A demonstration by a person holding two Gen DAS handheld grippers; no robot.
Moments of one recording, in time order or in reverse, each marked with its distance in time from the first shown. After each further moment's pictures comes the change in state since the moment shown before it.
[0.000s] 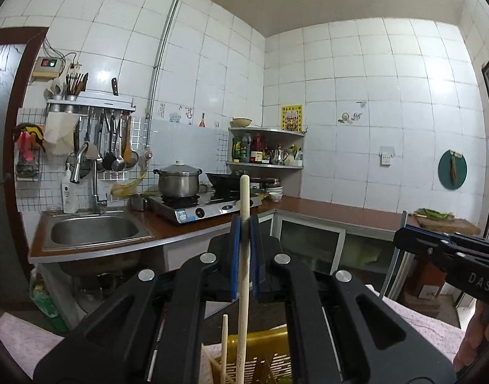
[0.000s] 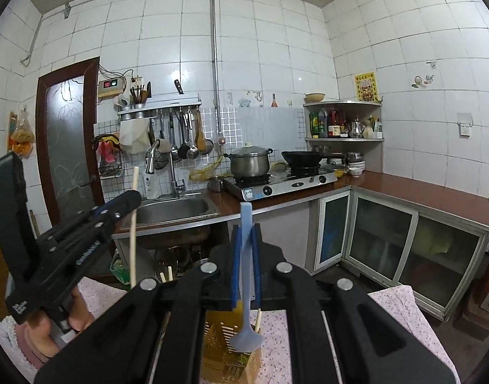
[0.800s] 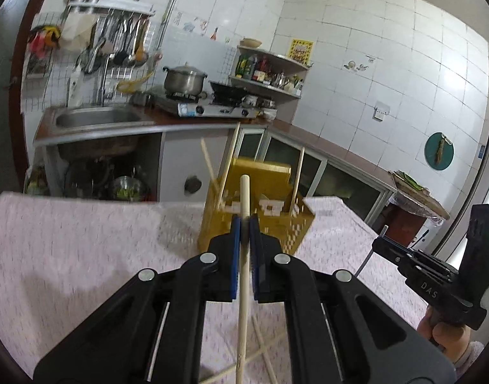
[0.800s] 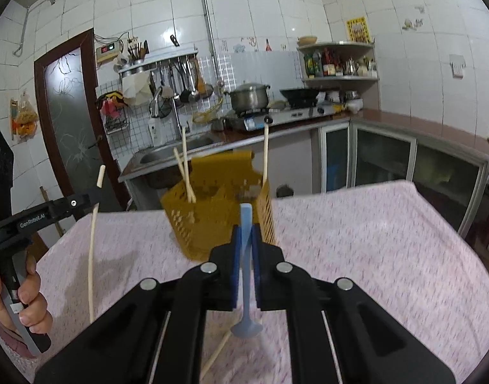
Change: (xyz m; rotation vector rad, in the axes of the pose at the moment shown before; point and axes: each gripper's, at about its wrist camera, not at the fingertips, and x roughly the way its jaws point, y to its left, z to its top) left arm -0.118 0.021 -0.104 -0.174 0.354 -0.050; right arm -0.065 -0.005 -0.148 0.087 0.198 0.018
